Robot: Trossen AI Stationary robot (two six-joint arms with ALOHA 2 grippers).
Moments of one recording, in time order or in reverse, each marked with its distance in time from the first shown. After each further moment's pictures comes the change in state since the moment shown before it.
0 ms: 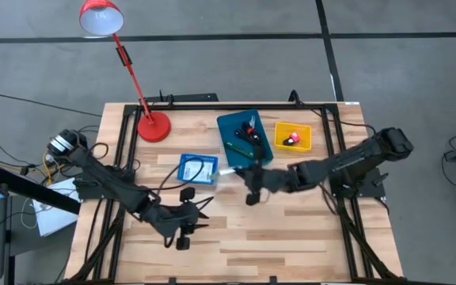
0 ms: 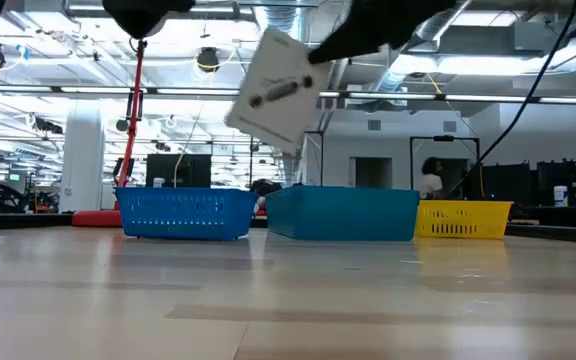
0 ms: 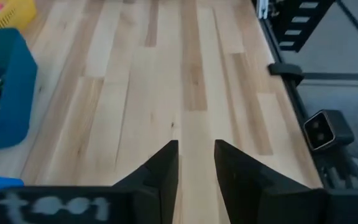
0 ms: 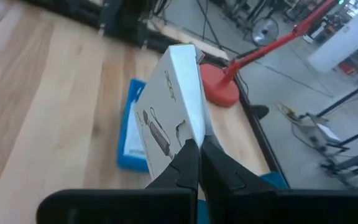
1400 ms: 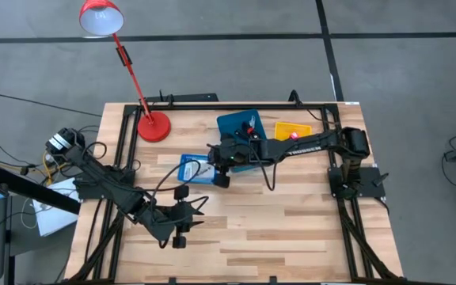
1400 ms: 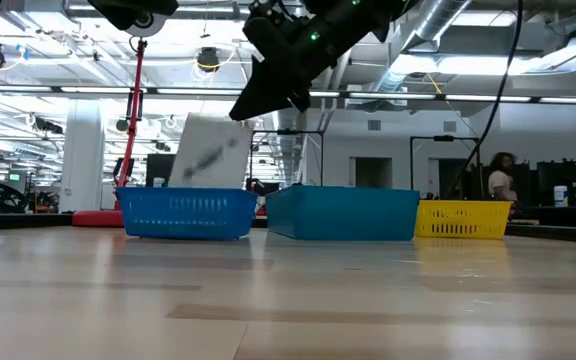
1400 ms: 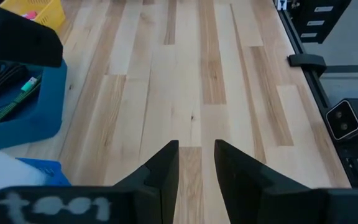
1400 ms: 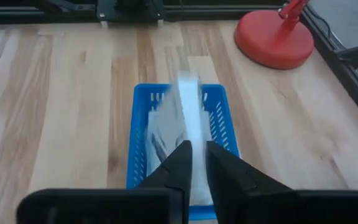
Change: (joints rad) left arm -0.053 -0.038 -0.001 -0.086 -0.109 -0.003; right arm -0.288 0.386 0.447 -0.225 -0.469 0.268
